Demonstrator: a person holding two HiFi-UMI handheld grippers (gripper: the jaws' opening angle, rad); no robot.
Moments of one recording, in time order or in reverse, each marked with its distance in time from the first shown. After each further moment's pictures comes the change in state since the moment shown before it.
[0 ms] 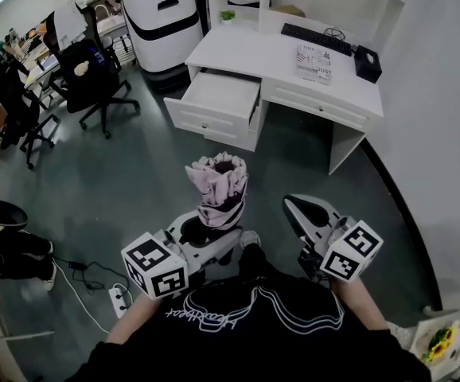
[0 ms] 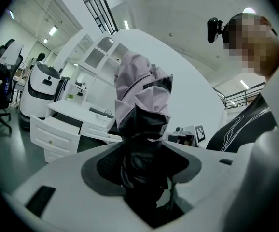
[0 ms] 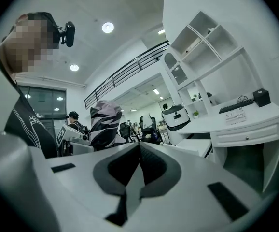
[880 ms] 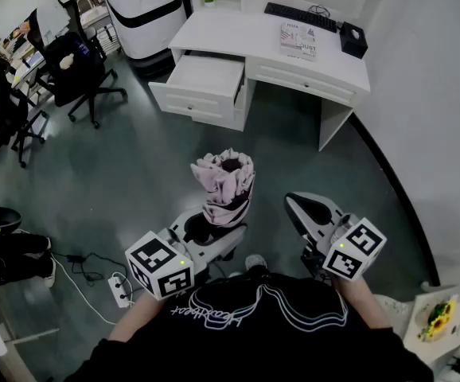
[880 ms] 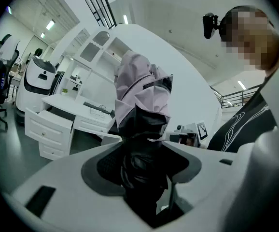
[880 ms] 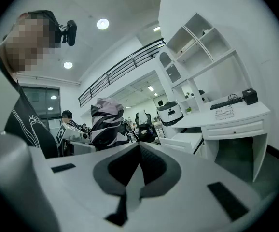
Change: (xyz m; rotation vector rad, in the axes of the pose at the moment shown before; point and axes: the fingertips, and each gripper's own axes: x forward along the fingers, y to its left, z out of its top) left arm 0.007 -0.044 -0.018 0.006 0.037 -0.047; right arm -0.049 0.017 -0.008 0.019 0.037 -0.068
